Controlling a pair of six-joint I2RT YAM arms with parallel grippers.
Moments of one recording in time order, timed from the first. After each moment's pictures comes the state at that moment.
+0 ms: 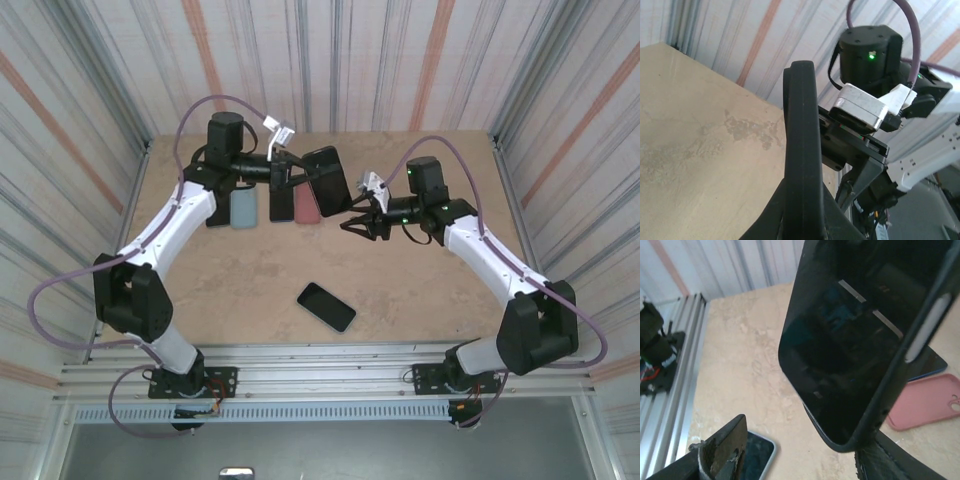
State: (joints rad) left arm -0.35 1.62 1.48 -0.27 1.14 -0.07; right arm 0.37 1.40 1.10 -0.37 -0.90 -0.49
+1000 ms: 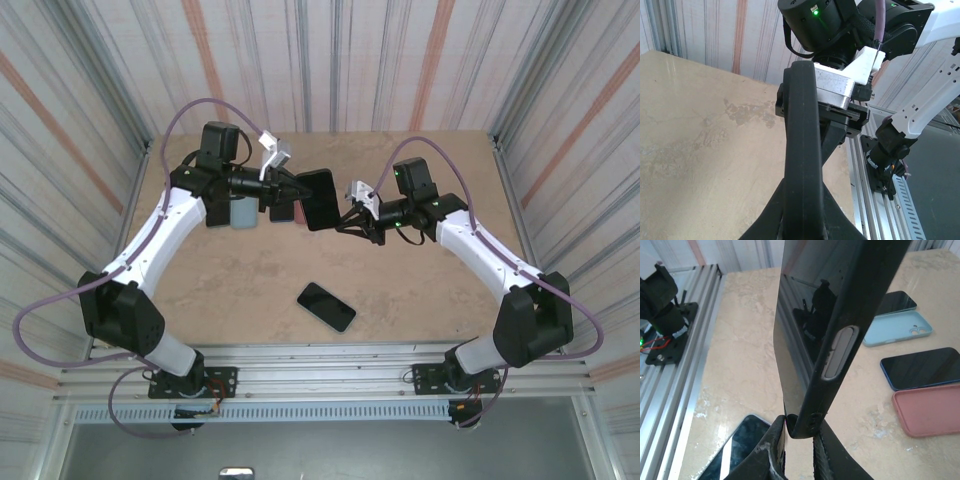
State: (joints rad) left arm -0.35 1.54 1.48 -0.58 1.13 0.34; right arm 0.42 1.45 1.16 -0.50 -0.89 -0.64
